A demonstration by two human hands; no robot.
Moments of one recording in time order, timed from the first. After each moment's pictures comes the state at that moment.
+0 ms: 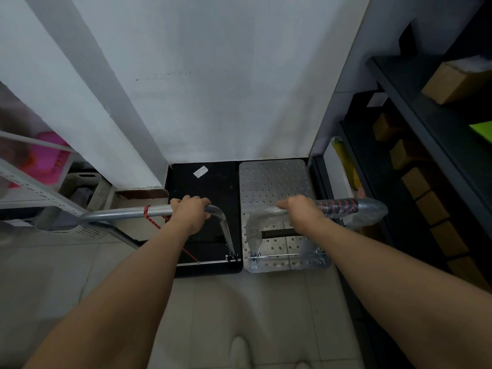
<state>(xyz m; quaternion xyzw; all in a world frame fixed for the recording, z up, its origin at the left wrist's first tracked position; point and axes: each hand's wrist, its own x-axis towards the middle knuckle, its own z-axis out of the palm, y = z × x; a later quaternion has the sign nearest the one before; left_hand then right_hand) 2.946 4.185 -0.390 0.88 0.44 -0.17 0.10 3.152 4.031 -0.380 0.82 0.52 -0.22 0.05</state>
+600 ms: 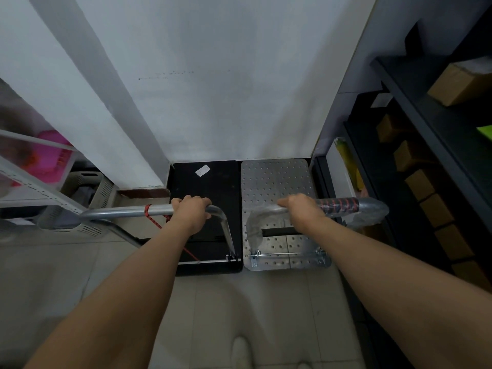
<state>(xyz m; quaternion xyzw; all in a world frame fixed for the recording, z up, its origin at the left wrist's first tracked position) 2.944 4.195 -0.392 0.88 0.44 -0.17 0.09 3.149 4.043 -0.374 0.82 0.53 -0.20 0.05</state>
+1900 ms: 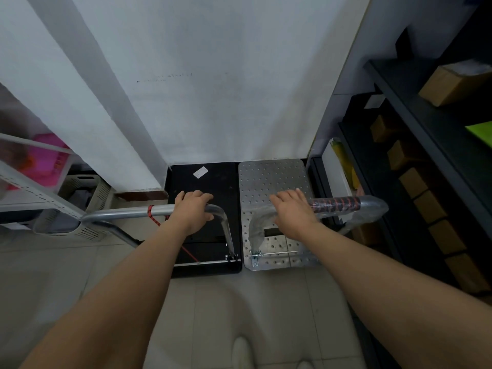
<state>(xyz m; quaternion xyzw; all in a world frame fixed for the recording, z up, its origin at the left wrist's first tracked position) 2.929 4.201 -0.393 0.90 0.40 -0.11 0.13 3.118 4.037 -0.380 0.81 0.57 -0.11 0.03</state>
